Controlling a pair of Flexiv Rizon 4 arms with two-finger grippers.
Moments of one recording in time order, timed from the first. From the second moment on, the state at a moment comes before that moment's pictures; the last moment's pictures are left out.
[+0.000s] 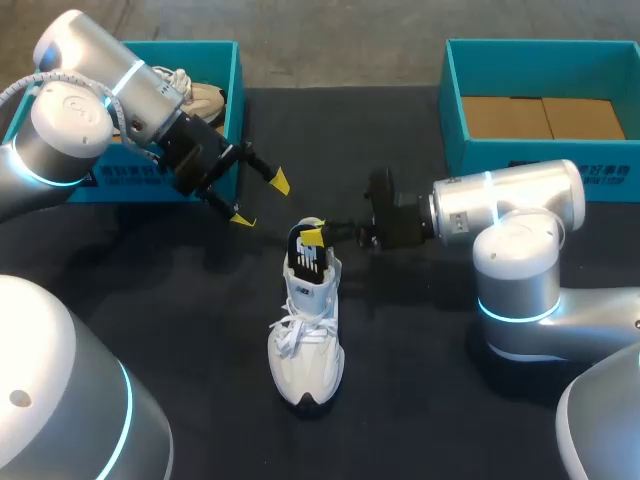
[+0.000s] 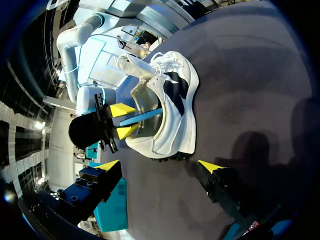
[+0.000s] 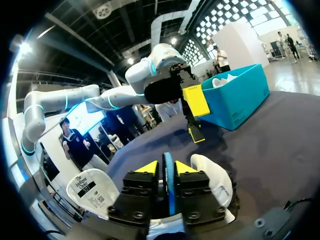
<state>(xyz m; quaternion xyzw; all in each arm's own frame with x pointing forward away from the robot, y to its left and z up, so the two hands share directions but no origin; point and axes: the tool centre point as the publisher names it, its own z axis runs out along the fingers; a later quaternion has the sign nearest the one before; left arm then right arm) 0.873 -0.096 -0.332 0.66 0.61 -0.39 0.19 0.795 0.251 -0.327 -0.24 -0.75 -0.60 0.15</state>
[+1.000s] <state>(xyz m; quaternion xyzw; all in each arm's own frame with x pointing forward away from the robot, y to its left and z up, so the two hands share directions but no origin) 0.873 -0.096 -0.332 0.66 0.61 -0.39 0.19 0.791 0.247 -0.352 -0.28 -0.75 -0.58 0.16</state>
